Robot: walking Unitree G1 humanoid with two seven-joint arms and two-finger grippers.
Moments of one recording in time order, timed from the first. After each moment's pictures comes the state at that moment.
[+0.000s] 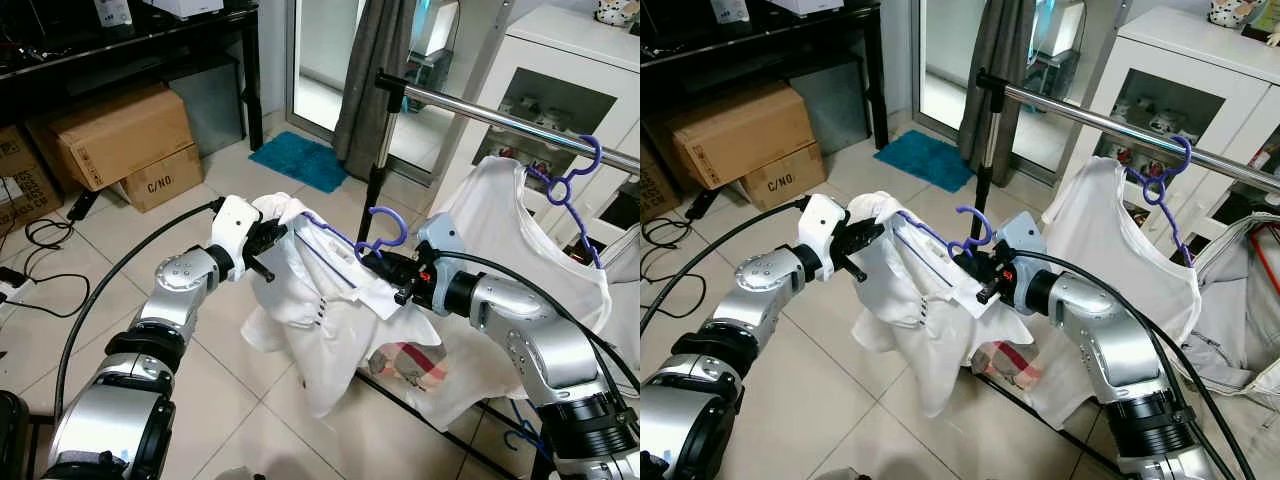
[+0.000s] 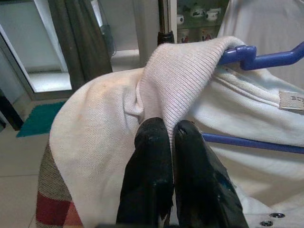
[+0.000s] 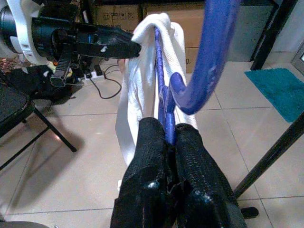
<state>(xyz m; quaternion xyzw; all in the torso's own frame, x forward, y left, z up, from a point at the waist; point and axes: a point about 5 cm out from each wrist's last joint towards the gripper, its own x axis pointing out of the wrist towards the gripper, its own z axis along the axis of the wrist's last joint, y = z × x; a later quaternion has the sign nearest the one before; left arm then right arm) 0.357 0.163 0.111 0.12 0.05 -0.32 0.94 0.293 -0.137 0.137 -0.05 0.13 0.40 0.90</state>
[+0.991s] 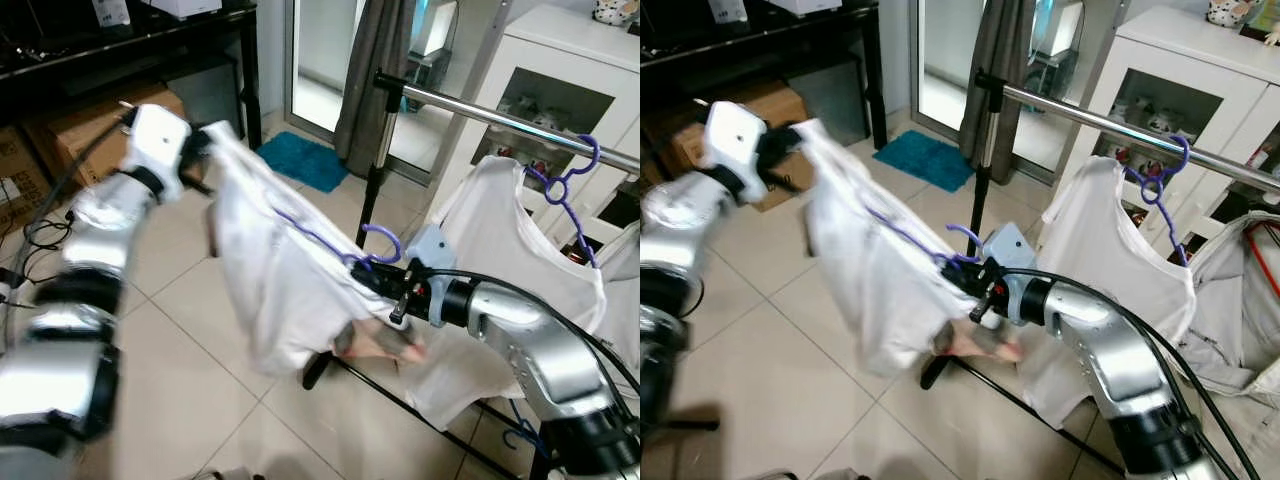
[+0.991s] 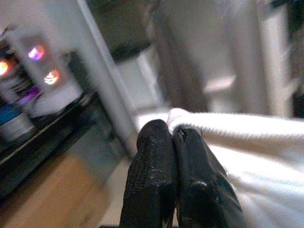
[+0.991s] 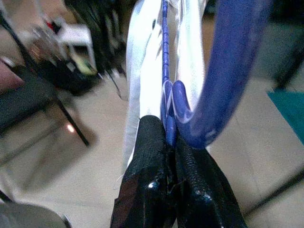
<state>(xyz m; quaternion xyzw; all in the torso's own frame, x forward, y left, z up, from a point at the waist) 0.384 0.247 0.213 0.24 -0.05 -0.13 0.96 0.274 -0.124 0.147 -0.07 0.10 0.48 0.87</state>
